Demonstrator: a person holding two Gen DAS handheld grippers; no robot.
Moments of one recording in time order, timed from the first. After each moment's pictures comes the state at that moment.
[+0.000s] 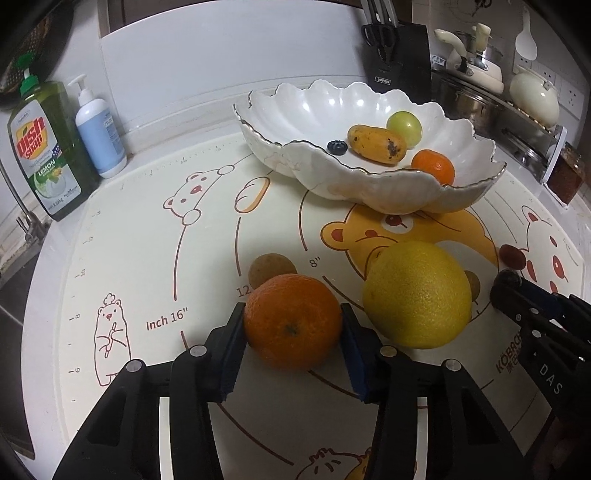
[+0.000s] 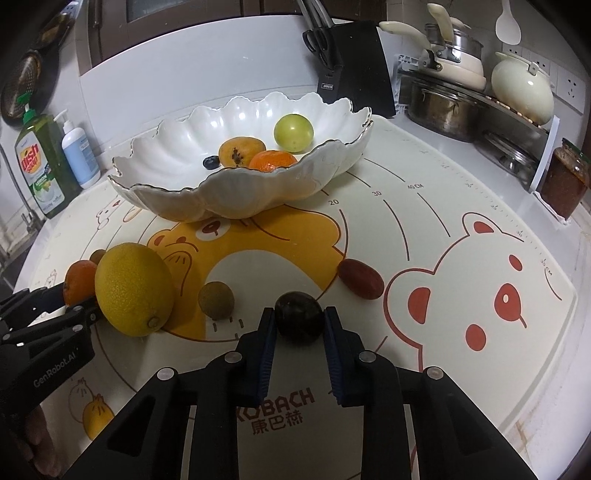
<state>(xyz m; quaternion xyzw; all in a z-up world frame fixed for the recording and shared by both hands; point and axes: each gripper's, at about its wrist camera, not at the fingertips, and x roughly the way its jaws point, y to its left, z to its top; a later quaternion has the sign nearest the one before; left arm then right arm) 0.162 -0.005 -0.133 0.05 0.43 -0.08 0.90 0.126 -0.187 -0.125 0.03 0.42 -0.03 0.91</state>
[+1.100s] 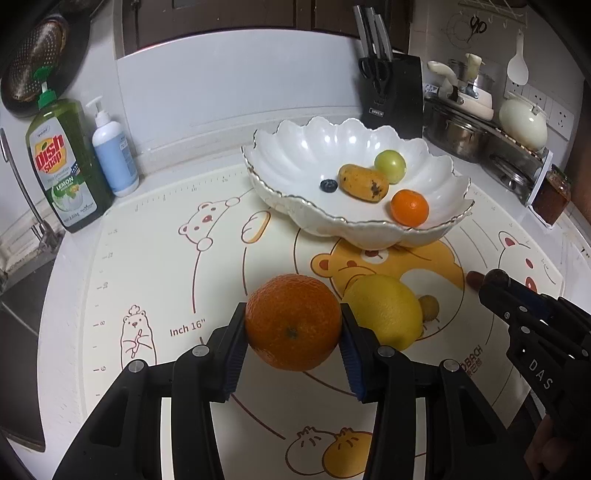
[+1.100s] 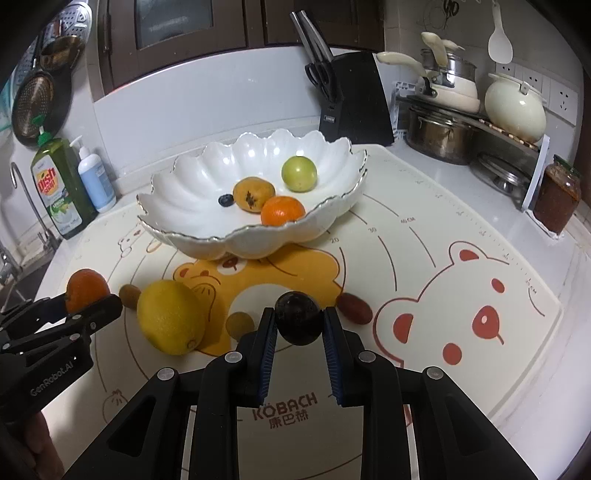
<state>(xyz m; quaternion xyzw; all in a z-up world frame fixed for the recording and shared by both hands) 0.143 -0.004 -0.089 0.04 0.40 -0.08 0.91 0.113 -0.187 -0.085 0.04 0.38 -0.02 0.92</state>
